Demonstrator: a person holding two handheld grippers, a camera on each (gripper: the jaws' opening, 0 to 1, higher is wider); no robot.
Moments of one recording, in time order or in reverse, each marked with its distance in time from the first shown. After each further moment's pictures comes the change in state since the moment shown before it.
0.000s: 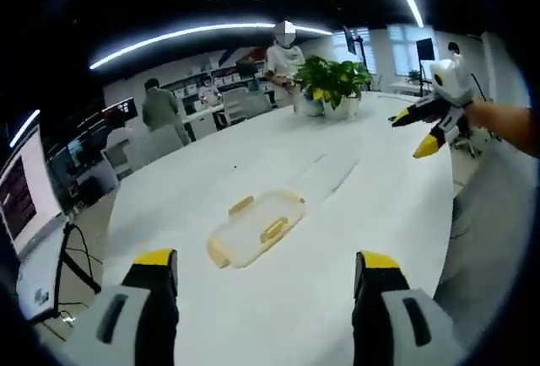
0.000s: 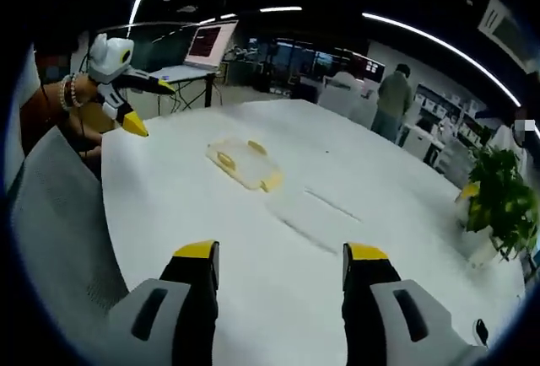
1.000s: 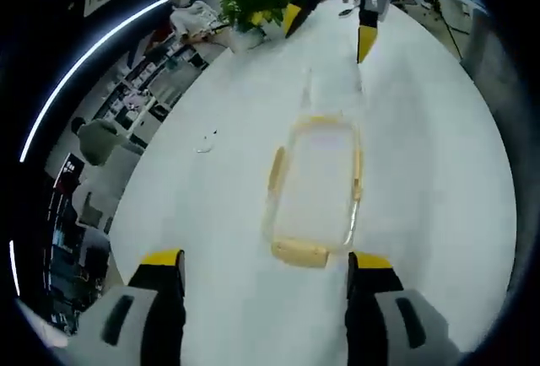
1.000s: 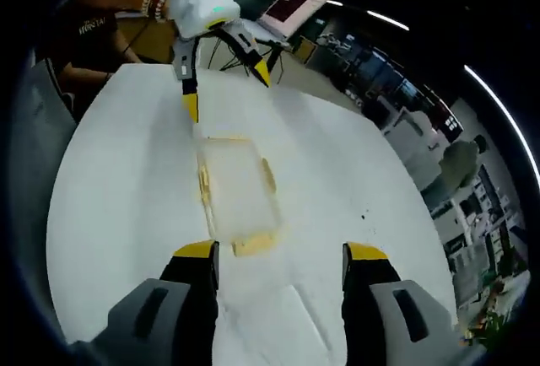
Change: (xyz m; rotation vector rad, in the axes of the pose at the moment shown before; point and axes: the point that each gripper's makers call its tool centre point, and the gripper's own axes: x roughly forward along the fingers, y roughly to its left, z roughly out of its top) left arm 0.129 0.080 -0.044 0.533 0.281 -0.244; right arm 0.167 -0.009 0.071 -0.529 0.119 0.241
